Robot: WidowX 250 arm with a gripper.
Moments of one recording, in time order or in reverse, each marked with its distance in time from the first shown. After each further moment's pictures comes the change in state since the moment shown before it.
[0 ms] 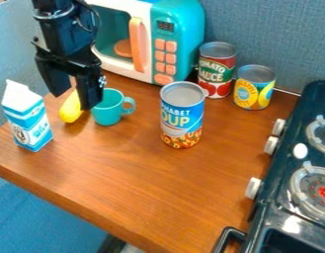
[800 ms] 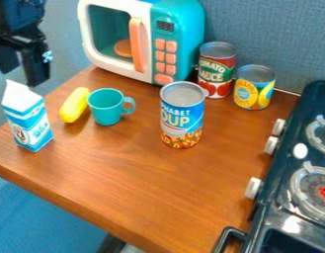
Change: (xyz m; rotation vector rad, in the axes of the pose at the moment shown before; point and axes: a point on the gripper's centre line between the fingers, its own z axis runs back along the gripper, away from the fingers) arm -0.017 0.072 0.017 0.067 0.070 0.058
